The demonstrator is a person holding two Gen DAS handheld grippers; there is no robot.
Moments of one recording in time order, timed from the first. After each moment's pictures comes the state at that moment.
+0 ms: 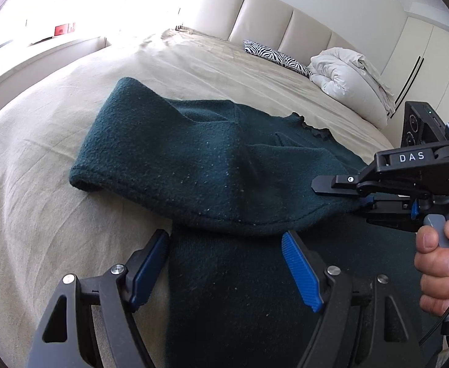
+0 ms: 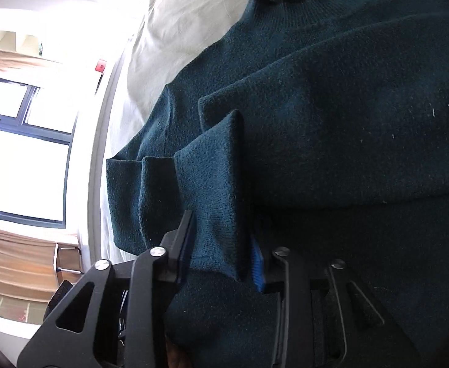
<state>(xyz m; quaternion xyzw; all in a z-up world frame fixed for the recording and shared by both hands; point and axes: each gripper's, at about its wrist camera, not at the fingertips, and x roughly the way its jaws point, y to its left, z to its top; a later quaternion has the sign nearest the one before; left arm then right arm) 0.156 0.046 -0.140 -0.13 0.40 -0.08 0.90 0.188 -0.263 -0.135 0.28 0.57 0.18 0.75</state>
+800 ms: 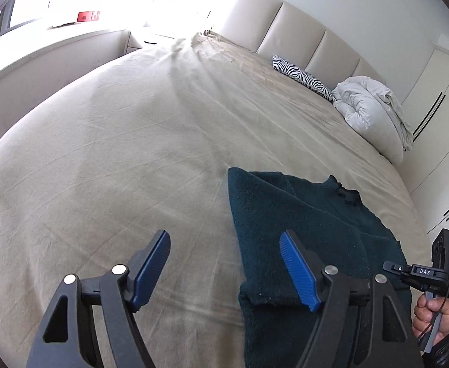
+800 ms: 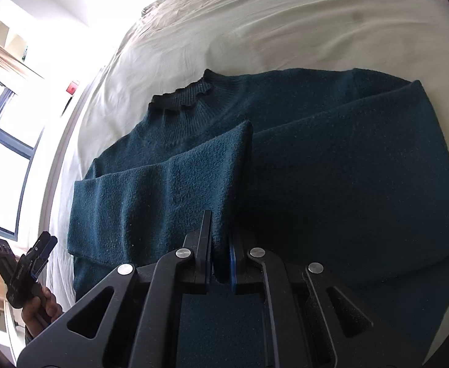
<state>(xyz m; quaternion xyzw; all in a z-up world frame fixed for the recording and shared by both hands) 0.252 0.120 -0.104 -0.19 0.41 -0.05 0.89 0.175 -0.446 -0.115 0.23 0.53 0.09 0.81</state>
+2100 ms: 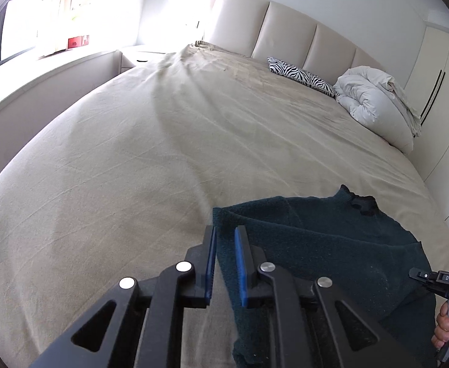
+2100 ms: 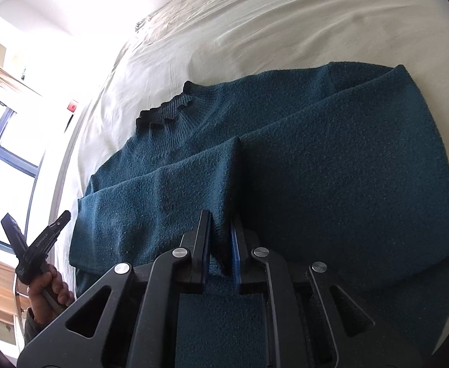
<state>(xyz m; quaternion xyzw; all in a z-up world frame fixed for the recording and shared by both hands) 0.275 0.092 -0.095 -0.12 0.38 -0.04 0.92 0.175 -0.460 -0.125 0.26 0.50 0.06 0.82</state>
